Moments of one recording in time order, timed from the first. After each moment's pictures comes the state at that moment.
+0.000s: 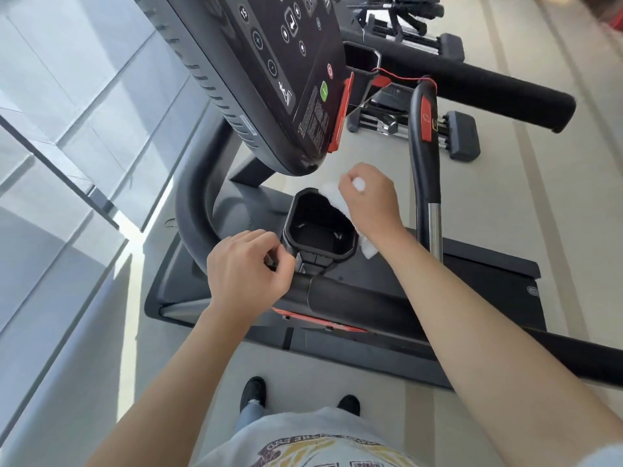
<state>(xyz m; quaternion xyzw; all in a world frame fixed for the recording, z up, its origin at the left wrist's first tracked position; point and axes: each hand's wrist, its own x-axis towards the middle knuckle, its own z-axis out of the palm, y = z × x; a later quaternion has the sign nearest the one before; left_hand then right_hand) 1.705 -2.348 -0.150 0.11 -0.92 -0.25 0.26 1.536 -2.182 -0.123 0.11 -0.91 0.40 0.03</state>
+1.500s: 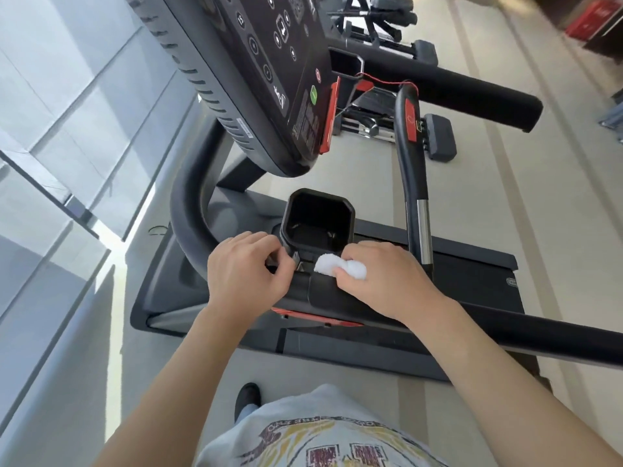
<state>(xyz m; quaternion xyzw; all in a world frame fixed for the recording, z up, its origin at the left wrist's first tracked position) 1.708 -2.356 -0.152 0.04 -0.92 -0.27 0.27 1.652 -2.134 -0.087 0.25 -0.96 0.11 -0.11</state>
